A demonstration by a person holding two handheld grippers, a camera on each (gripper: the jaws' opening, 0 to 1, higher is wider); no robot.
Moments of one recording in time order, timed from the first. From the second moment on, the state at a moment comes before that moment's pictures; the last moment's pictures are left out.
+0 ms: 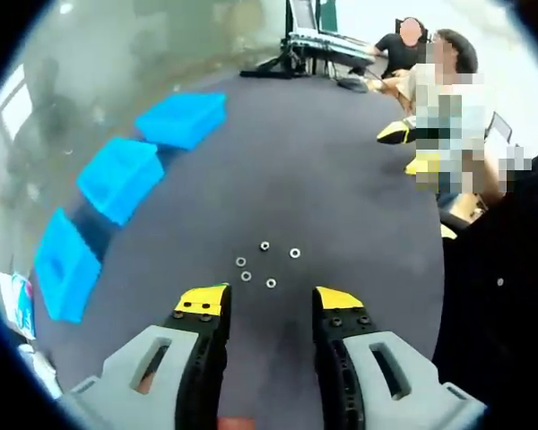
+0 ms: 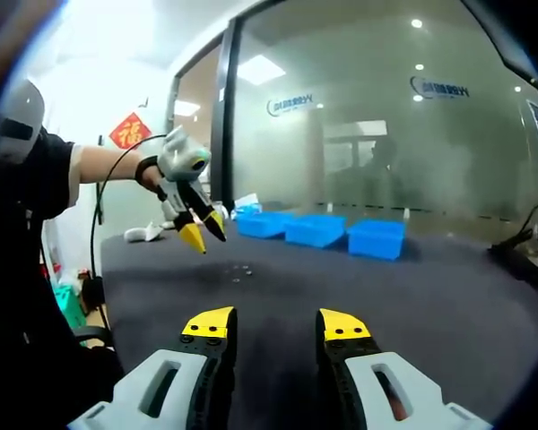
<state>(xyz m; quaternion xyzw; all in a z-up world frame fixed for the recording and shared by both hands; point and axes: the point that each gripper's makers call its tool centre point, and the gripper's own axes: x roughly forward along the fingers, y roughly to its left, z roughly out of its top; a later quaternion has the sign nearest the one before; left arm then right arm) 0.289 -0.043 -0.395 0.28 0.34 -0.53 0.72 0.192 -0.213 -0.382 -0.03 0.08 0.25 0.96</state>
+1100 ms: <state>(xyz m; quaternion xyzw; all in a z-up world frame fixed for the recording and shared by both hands) 0.312 -0.083 -0.419 0.30 0.36 -0.54 0.70 0.193 -0.215 -0.390 -0.02 0.08 0.26 0.96</state>
